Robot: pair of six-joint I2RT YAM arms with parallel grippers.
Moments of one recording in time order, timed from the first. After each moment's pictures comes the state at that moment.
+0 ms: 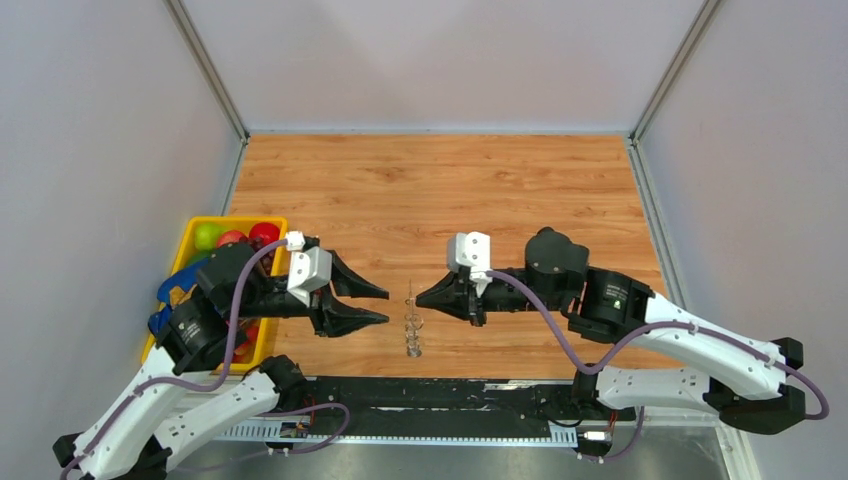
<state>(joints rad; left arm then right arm) -0.78 0.64 1.05 -0.52 0.74 0.01 1.22 1.01 1.22 -0.40 -0.29 -0.12</state>
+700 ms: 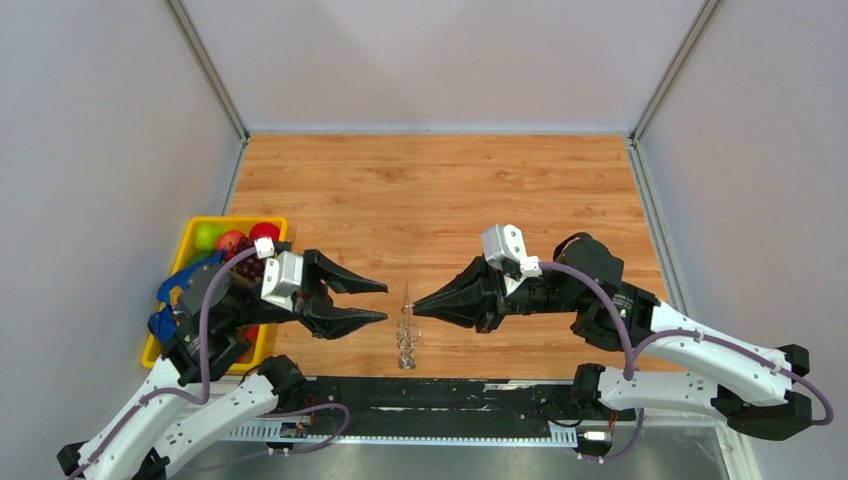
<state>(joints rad) -0.78 0.52 0.89 -0.17 0.71 -0.15 1.22 0.91 1.11 -0.04 -0.43 0.09</state>
